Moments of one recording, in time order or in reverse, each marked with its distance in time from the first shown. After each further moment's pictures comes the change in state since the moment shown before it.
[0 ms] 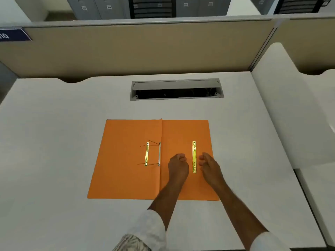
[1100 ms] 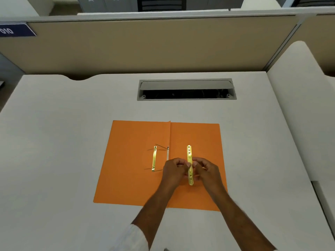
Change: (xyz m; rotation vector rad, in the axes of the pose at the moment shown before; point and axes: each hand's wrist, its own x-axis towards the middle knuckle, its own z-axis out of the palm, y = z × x) left_hand 0.023 -0.004 -0.049 -0.115 -0.124 0.066; right_hand 0.001 -0.032 0.031 0.338 -0.049 0.019
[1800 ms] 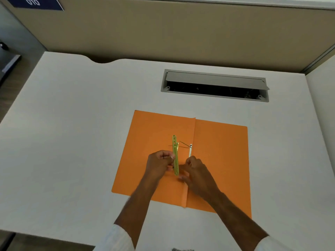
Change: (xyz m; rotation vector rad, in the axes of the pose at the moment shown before) left_hand 0.015 -0.011 -0.124 -0.185 0.134 -0.061; right_hand 0.011 0.004 0.091 -0.943 -0.368 -0.554
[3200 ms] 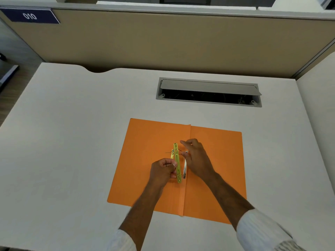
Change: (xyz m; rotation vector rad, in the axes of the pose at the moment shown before) left_hand 0.005 -0.007 0.026 -0.052 -0.022 -0.032; right_hand 0.068 0.019 -0.031 0.116 0.196 0.077
